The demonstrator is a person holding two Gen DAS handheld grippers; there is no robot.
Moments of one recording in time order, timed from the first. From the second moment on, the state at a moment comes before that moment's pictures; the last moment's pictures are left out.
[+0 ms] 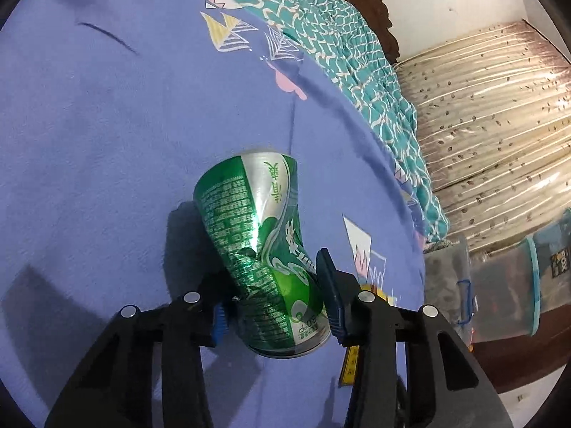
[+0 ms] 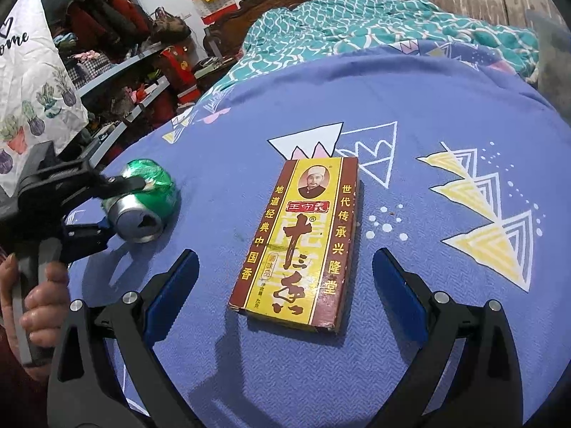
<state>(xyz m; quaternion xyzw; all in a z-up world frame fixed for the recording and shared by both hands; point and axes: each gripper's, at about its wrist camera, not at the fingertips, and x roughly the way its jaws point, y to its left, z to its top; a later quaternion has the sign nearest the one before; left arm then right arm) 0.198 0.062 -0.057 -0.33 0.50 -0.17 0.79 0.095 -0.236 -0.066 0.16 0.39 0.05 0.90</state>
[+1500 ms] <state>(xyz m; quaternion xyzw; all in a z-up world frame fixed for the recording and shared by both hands) 0.093 0.019 -0.043 -0.14 0.51 -0.25 0.81 -0.040 -0.234 -0.071 0.09 0.42 0.01 0.91</state>
